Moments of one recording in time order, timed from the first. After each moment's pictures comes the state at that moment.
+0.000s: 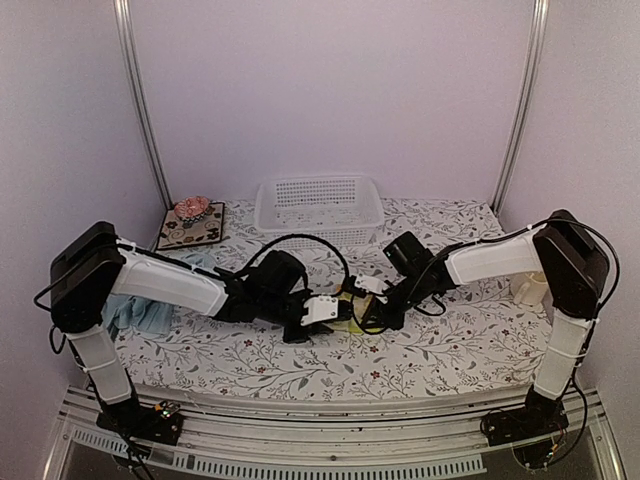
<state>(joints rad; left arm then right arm) -0.94 1.80 0.97 0.05 0.24 0.68 0.72 1.86 1.07 -0.28 -0.44 -0.45</state>
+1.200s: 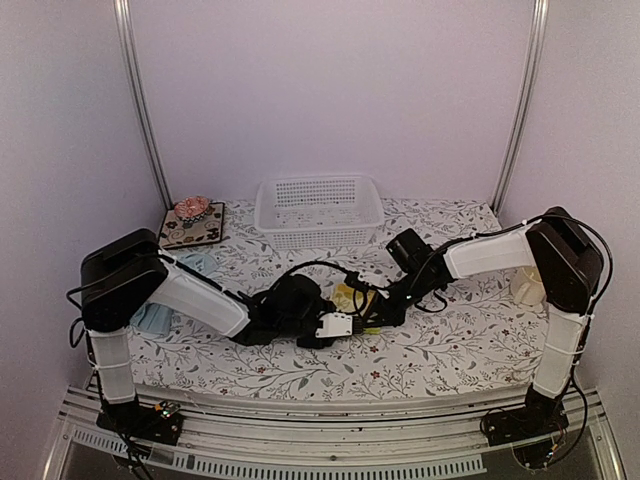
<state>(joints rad) -1.02 1.96 0.93 0.34 -0.10 0.84 0.67 1.91 1.12 -0.34 -0.57 -0.42</state>
